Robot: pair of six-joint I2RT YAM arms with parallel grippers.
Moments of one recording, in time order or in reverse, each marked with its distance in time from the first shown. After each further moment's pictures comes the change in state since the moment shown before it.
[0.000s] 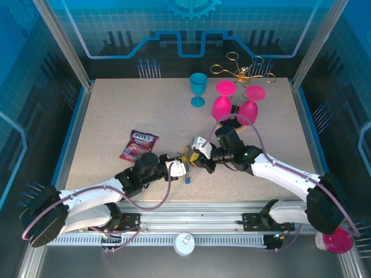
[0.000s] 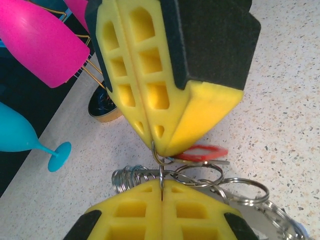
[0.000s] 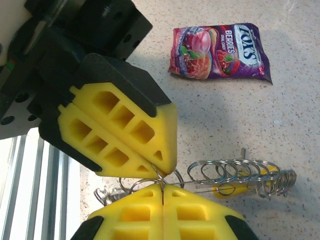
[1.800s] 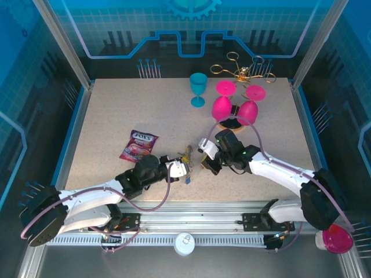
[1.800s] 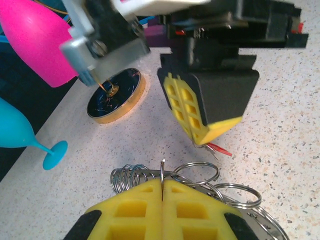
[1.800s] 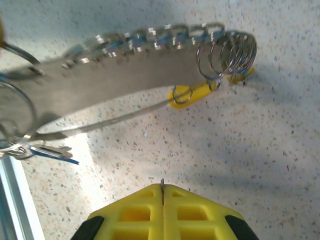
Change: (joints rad) left arm -0.029 -0.008 -0.011 0.030 -0.033 -0.093; right arm -0.022 0.069 -0.026 -0.167 0.249 0.080
